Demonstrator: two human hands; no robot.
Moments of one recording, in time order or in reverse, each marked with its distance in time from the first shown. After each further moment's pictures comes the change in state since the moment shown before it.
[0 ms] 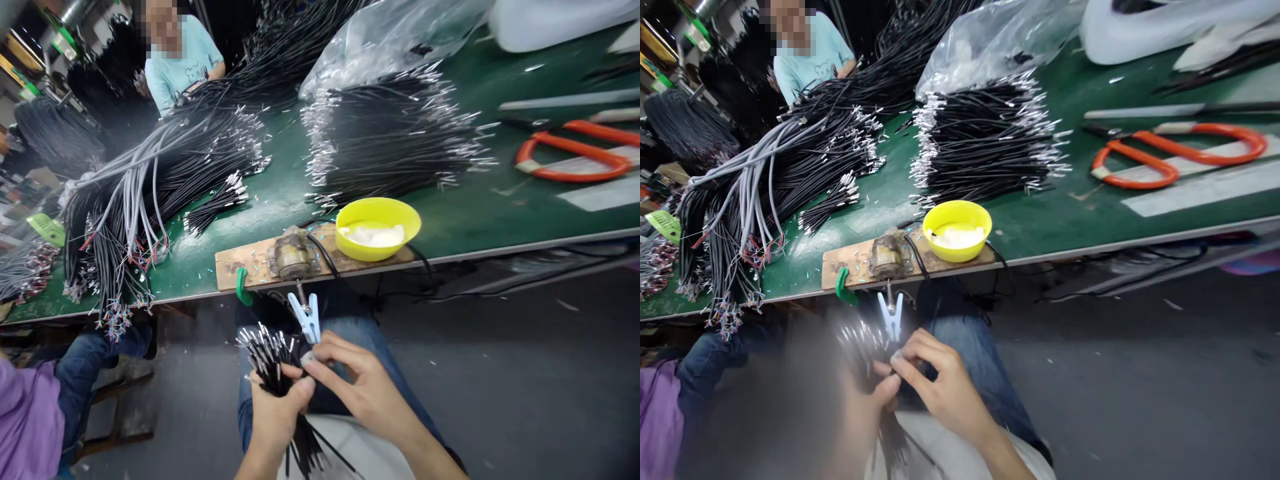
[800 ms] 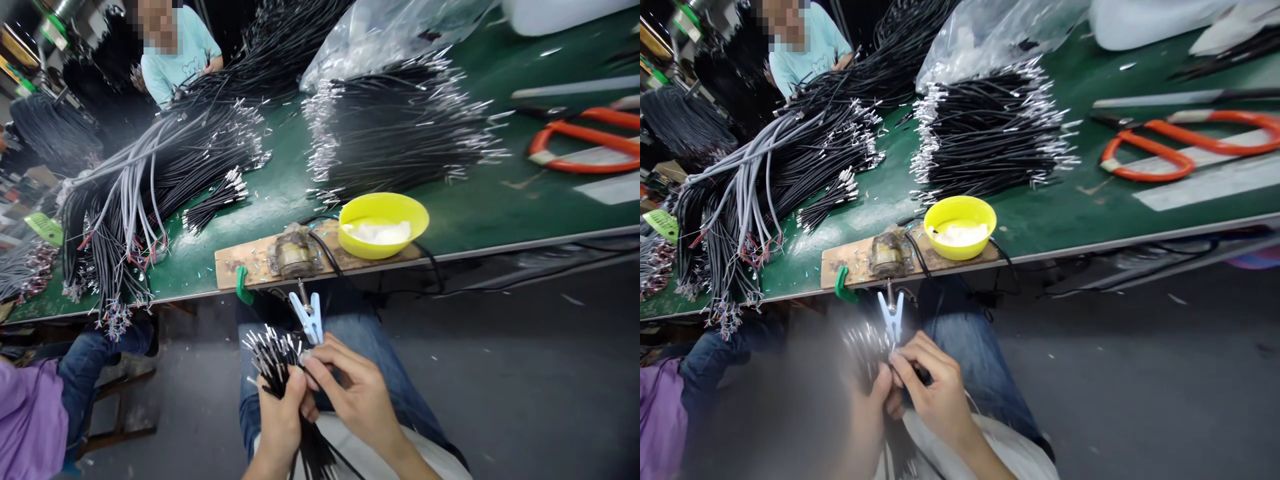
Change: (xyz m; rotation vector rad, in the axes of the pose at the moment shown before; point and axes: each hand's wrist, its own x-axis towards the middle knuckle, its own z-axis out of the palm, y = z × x) left_hand 0.004 -0.020 0.004 -0.314 -0.105 -0.186; right_hand -0.006 0.005 0.020 0.015 0.234 -0.120
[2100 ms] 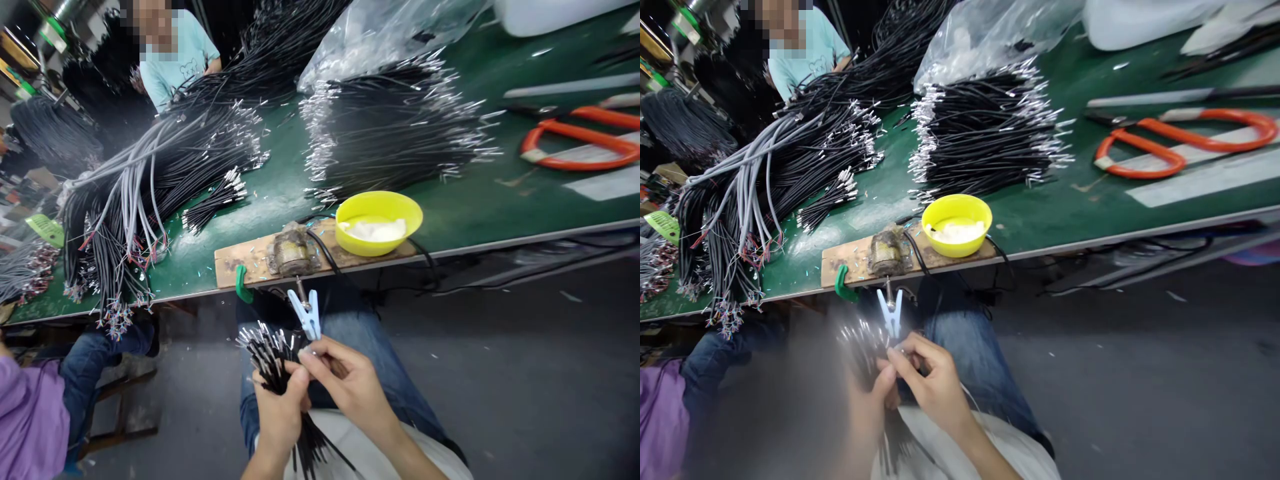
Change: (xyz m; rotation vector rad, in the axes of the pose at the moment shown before) left_hand 0.001 0.000 -0.003 0.203 0.099 0.193; right_hand -0.007 0.009 0.003 0.079 -0.106 0.314
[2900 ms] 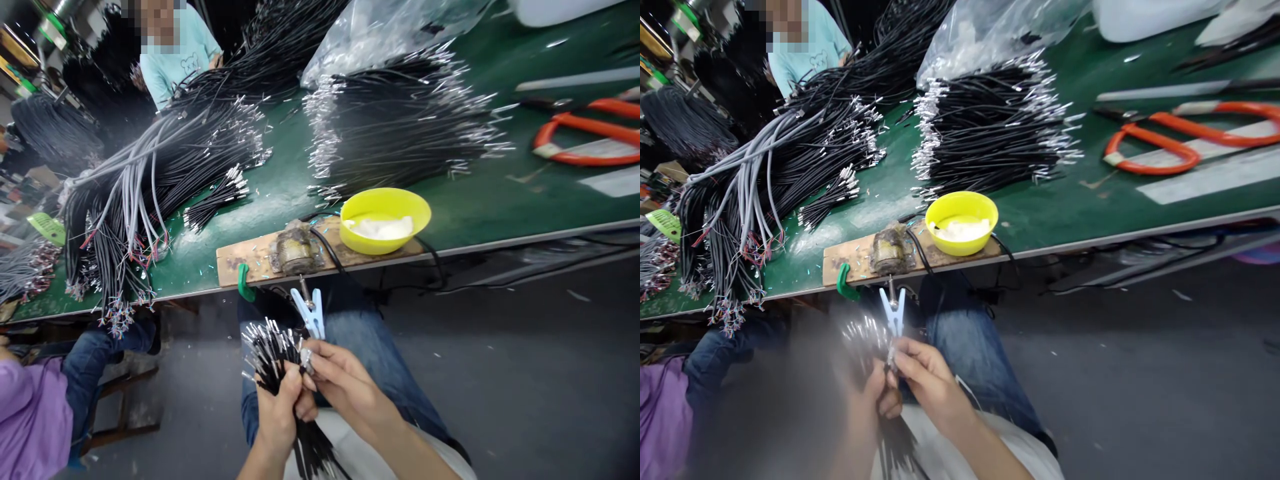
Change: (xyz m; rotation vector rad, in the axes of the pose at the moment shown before) left_hand -0.002 0.008 -0.006 -0.277 -0.228 -0.174; right_hand -0.001 -0.006 0.006 0.802 -0.228 0.519
